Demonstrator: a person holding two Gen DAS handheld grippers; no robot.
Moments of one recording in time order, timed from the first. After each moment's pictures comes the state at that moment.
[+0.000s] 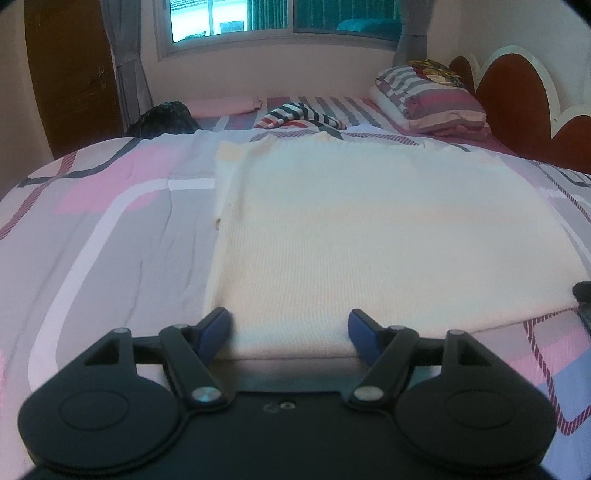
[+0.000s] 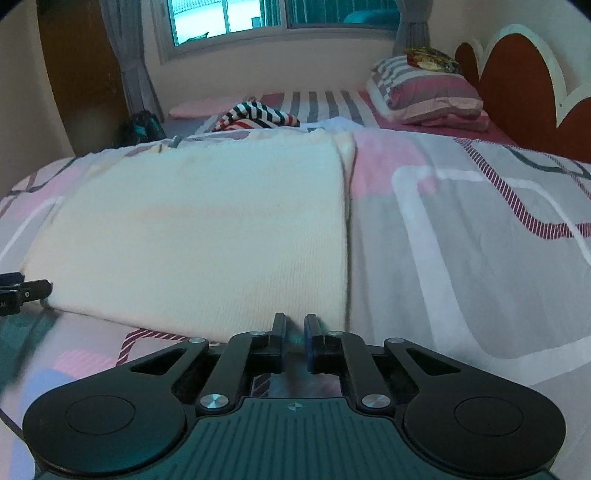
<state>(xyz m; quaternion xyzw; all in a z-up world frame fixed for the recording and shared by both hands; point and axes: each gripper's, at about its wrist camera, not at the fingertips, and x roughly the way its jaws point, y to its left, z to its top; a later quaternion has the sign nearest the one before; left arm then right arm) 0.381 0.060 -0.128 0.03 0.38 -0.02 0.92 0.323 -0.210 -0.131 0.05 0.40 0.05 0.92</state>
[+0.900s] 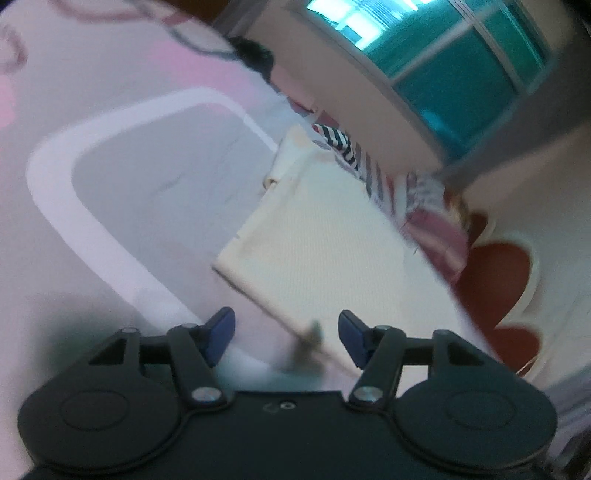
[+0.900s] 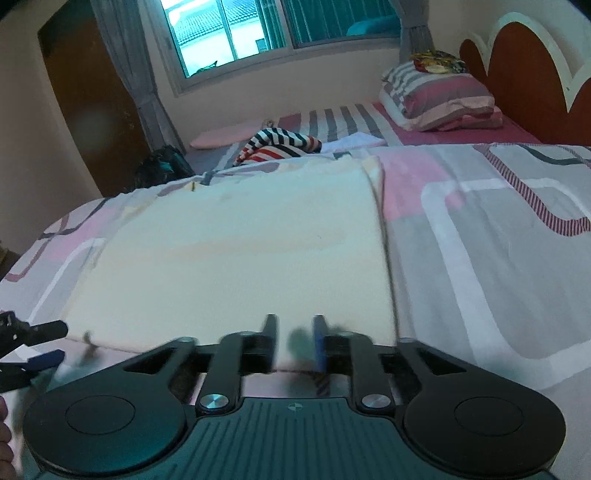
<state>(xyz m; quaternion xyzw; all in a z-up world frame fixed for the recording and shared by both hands) 0.339 0.129 -0.143 -0.38 0.35 0.00 0.86 0.314 -0.204 -0.107 0.12 0.36 0.09 0.92</state>
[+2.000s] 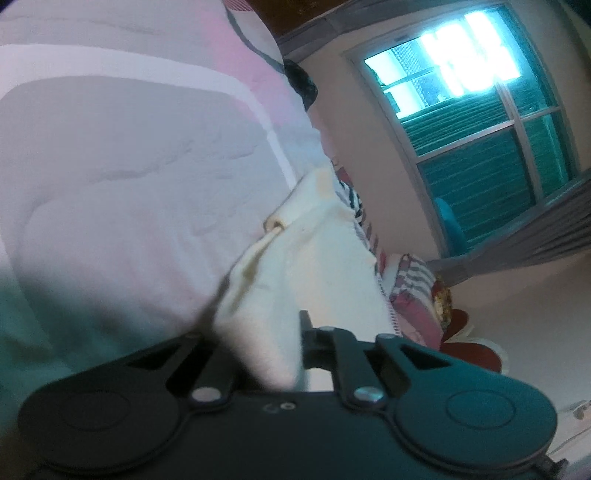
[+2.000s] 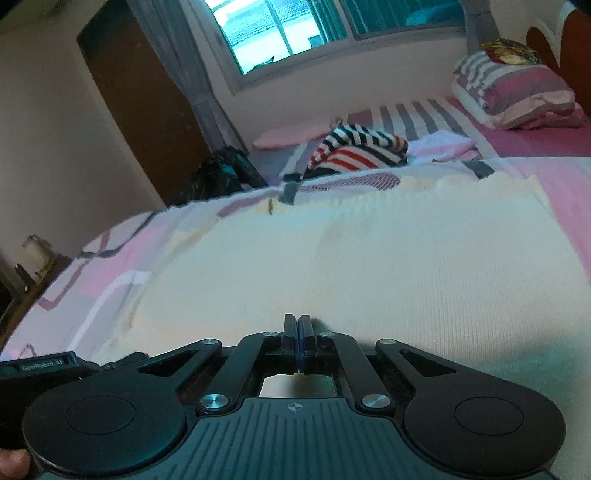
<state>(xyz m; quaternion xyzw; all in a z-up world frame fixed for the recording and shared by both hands) 0.407 0.130 -0.186 -0.51 0.27 0.05 0.82 0.445 -0.122 -0.136 0.14 0.36 0.20 0.90</state>
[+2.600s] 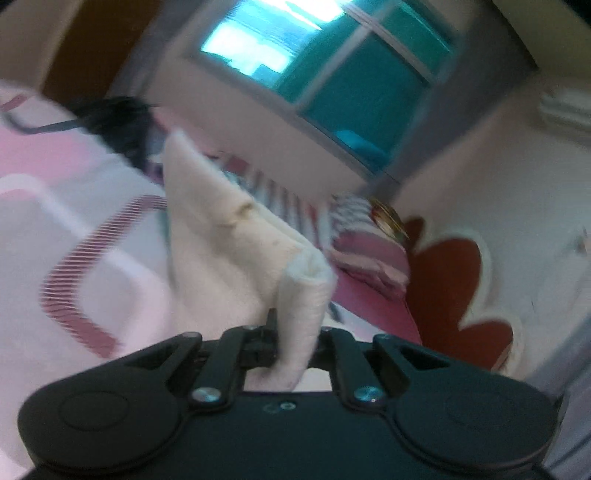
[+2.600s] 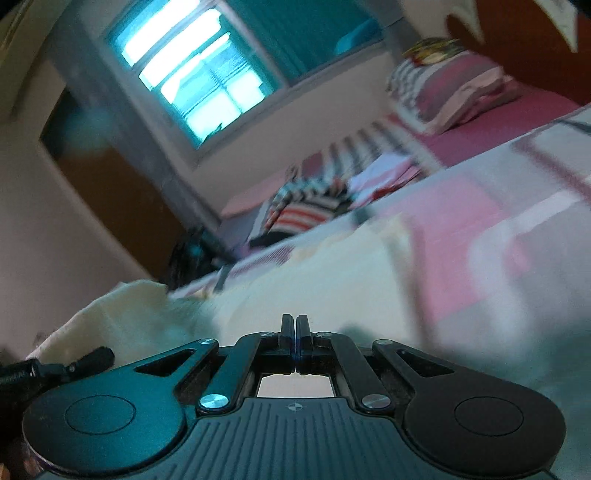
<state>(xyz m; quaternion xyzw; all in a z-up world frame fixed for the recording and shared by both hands) 0.430 -0.016 -0.071 -0.28 0.25 -0.10 0.92 0.420 -0.268 -0.105 0.29 0.29 0.13 0.90</state>
